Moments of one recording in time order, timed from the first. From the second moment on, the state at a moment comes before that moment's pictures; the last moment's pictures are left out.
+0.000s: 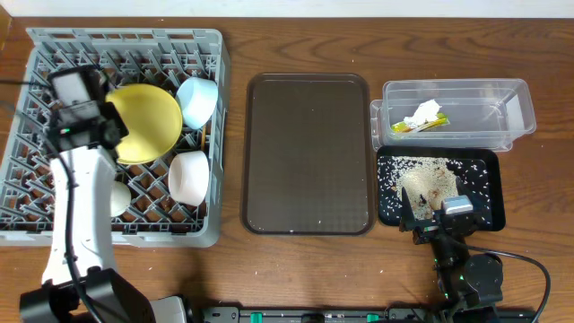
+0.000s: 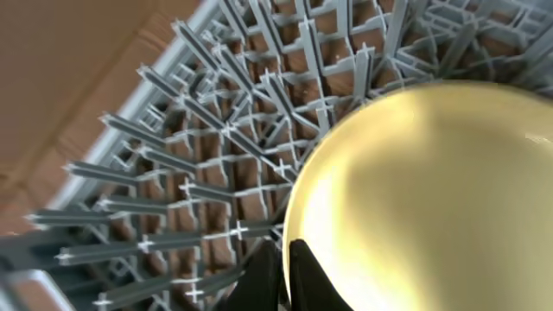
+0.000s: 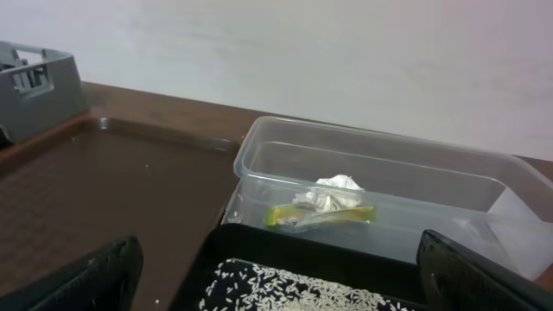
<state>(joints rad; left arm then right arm) 0.27 1.49 1.21 -0.62 -0.43 -0.12 0.18 0.01 0.01 -0.07 0.02 -0.08</state>
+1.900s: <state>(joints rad) 0.60 1.66 1.22 -0.57 0.26 -0.32 0.18 0.01 0.01 -0.07 0.02 -0.08</state>
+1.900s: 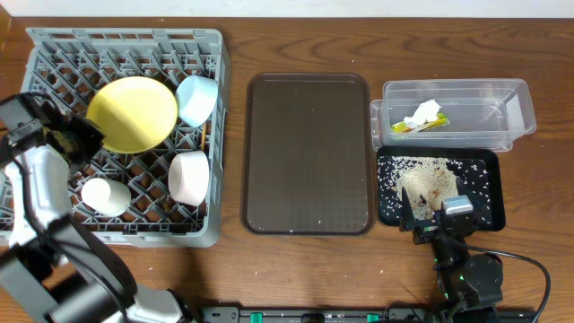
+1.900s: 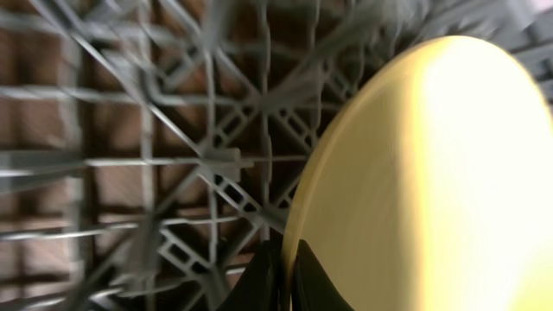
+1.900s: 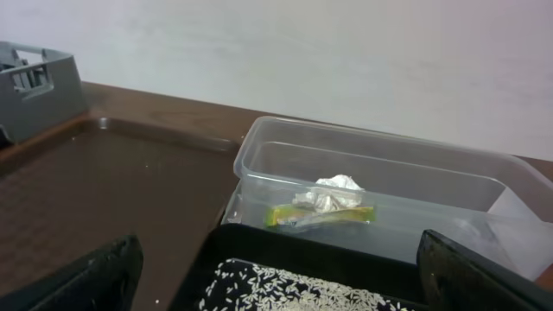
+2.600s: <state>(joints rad) 0.45 1.43 1.20 -0.57 -0.16 -0.04 0.18 0.01 0.01 -0.07 0.02 -0.08</state>
